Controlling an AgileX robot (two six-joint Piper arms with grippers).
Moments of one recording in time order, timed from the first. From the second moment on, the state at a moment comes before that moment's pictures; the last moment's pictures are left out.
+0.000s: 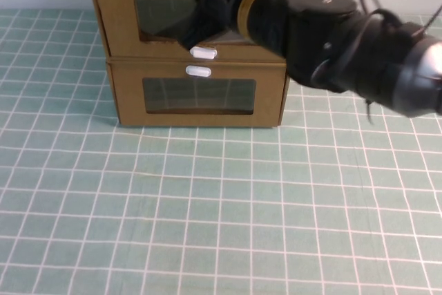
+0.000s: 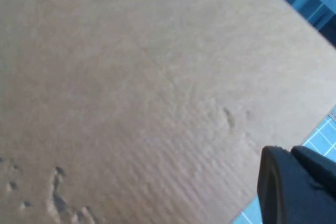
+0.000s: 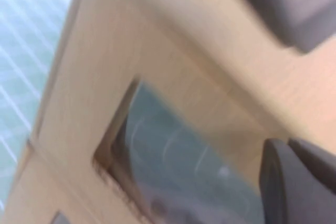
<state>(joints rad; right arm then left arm) 0.69 1.85 -1.64 -1.47 0.11 0.97 -0.17 1.94 -2.13 -0.80 1.09 0.55</state>
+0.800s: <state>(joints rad) 0.60 1.62 -1.65 -0.62 0.98 0.18 -0.17 1.60 -2.10 -0.50 1.26 0.43</state>
